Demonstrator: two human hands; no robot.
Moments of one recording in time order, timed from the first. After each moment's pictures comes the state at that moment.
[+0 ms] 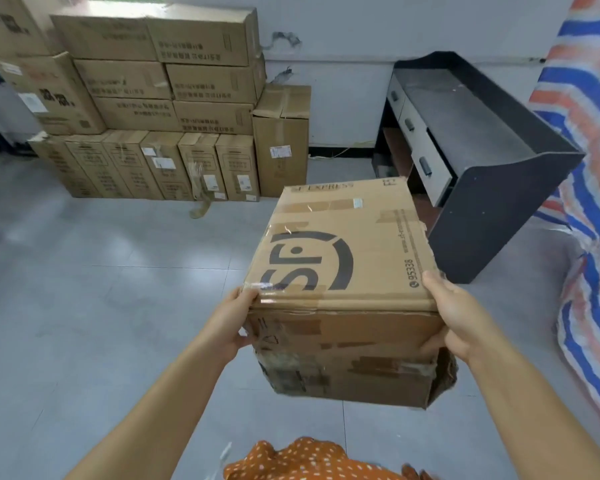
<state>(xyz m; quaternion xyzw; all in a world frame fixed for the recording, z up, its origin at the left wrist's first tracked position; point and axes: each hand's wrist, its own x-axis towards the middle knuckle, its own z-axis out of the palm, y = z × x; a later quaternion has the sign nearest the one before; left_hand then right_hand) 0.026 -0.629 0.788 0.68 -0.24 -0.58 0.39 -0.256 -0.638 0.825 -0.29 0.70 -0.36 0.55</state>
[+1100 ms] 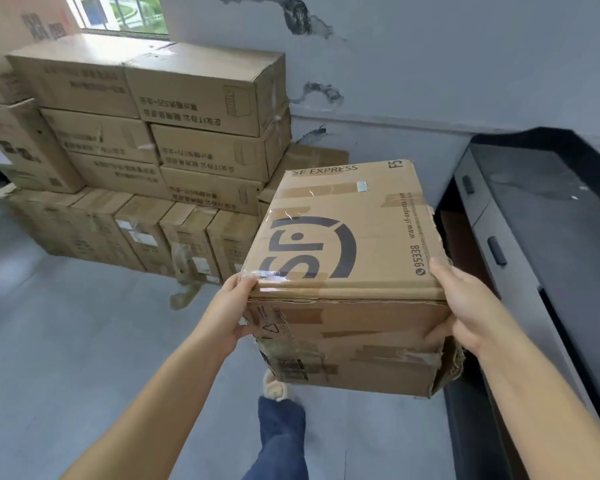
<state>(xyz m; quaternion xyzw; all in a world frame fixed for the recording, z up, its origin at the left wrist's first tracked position) 0.056 -1.326 0.809 0.67 -0.23 -0.52 0.48 -0.225 -1.381 0.846 -0.40 0.63 -0.36 0.56</state>
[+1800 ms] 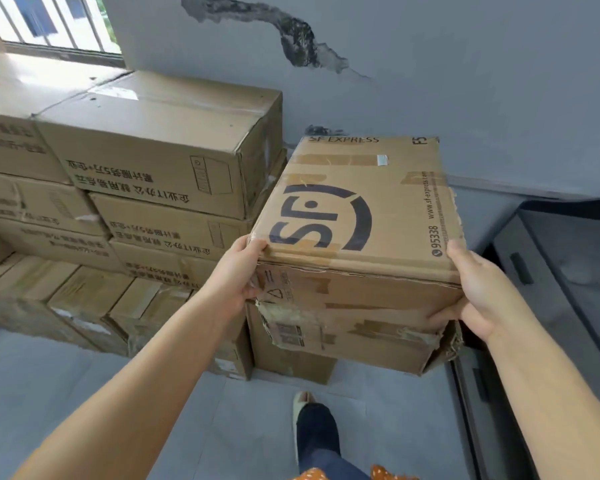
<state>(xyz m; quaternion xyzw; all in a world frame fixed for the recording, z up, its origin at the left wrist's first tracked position) 0.179 -1.786 0.846 0.65 -0.26 -0.52 0.49 -0.109 -1.802 0.883 -0.38 0.62 -0.43 0.54</state>
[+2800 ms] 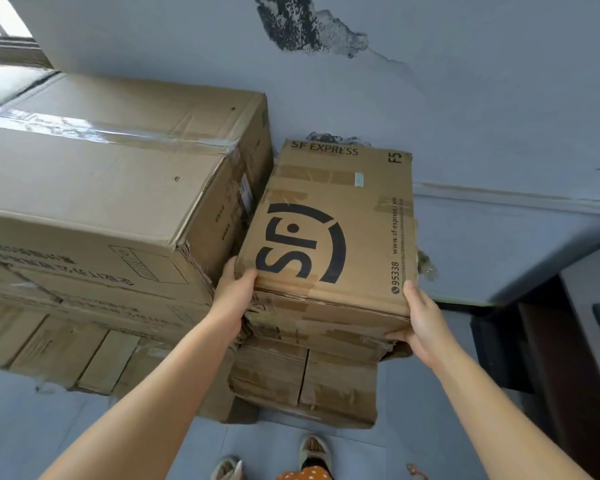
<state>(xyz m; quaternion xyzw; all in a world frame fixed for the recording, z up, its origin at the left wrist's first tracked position) 0.223 -2.052 0.768 0.74 -0.24 -0.45 0.44 -0.049 -2.076 0.748 -0.30 0.61 -0.37 0.63</state>
